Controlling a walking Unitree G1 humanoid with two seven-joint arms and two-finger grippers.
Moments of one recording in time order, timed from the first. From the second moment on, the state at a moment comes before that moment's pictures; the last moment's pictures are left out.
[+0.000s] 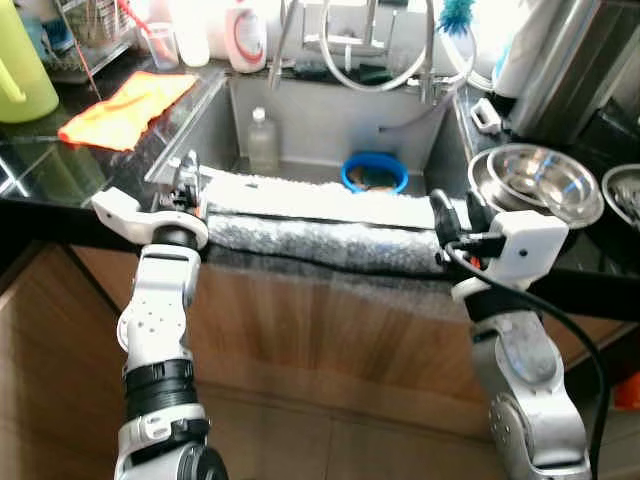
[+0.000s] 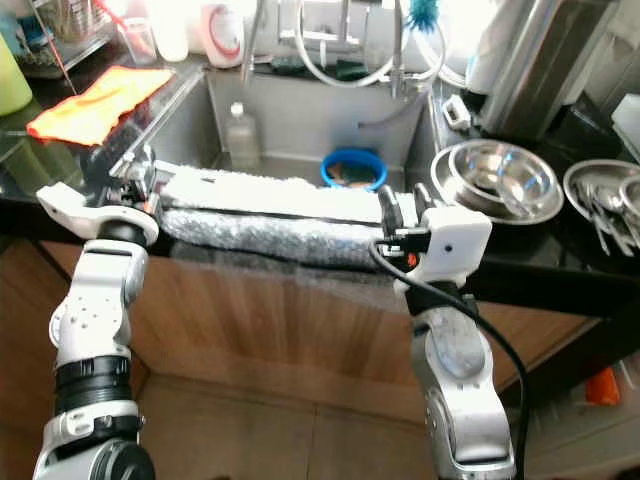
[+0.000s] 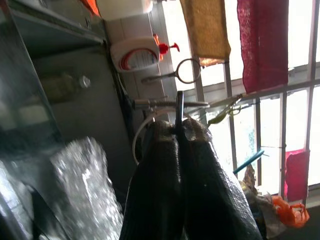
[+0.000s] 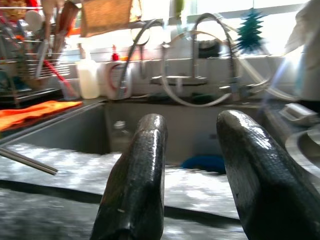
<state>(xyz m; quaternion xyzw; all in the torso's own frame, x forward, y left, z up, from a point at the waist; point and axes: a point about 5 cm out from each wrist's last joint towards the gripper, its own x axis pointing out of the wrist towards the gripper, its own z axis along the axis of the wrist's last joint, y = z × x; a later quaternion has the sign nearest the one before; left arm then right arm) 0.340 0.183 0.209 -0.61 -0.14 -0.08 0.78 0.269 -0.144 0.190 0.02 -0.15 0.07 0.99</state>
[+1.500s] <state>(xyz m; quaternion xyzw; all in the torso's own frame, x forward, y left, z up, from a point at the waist) 0.338 0.173 0.215 -0.60 -0.15 -0.10 0.78 0.275 -0.142 0.186 0.02 -0.15 0.05 0.99</state>
